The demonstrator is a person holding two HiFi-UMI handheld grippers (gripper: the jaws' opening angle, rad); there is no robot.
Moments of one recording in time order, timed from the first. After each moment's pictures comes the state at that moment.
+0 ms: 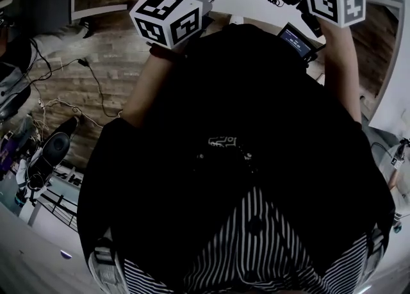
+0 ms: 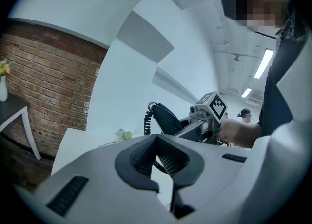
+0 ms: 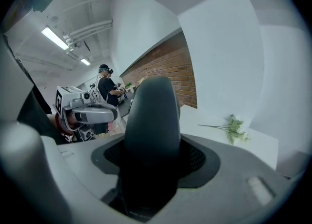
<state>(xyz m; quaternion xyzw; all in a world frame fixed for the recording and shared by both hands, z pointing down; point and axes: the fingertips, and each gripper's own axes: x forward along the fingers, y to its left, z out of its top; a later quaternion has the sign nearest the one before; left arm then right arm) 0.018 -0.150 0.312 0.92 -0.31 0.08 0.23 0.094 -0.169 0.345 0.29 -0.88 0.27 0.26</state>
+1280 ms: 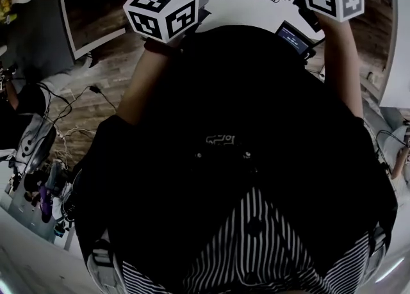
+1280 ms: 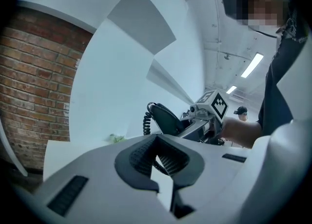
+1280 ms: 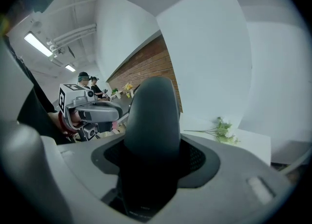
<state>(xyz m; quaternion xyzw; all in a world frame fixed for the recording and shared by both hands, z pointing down) 0.058 -0.216 0.313 0.95 -0.21 0.10 0.23 0.125 -0.213 0.344 0.36 -0.85 0.30 0.23</state>
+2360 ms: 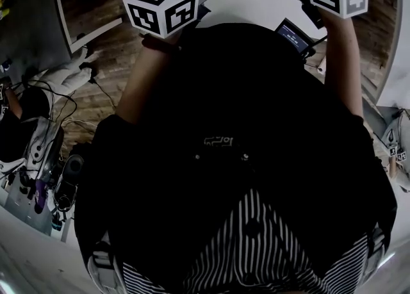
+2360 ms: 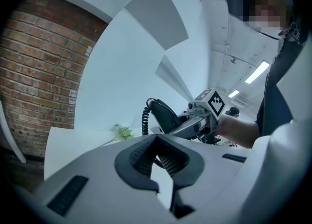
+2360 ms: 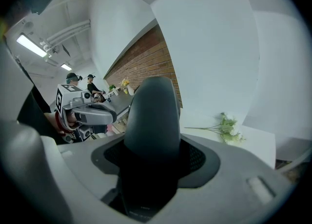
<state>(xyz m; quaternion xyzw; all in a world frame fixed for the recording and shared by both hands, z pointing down) 0.048 -0.219 0.322 0.94 -0.20 0.12 0.27 0.131 -0.226 0.352 0.37 -0.83 0.32 0.26</state>
